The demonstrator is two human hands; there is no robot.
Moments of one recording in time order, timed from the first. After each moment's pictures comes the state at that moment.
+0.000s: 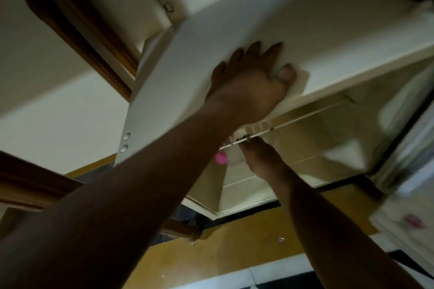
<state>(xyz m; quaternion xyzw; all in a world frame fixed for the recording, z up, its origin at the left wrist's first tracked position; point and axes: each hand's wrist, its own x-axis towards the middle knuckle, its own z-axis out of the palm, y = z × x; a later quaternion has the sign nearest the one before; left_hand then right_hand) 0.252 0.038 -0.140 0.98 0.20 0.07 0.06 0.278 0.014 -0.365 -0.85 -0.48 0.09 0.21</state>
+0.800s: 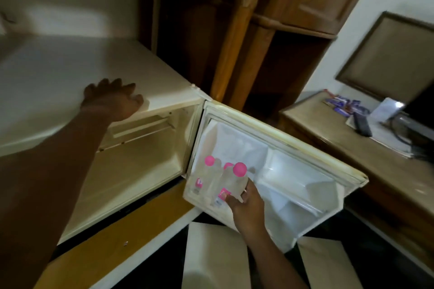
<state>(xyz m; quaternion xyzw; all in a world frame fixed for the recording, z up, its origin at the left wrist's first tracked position) 0.253 0.050 -0.145 0.99 0.15 0.08 0.01 0.146 -0.328 -0.260 -0.81 0.01 -0.07 0.59</state>
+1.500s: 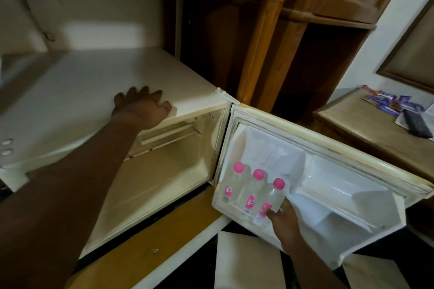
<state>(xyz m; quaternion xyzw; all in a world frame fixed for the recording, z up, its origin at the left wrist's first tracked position) 0.255 0.050 -0.148 0.99 0.15 0.07 0.02 0.200 -0.357 -0.339 -0.81 0.12 0.03 0.57</state>
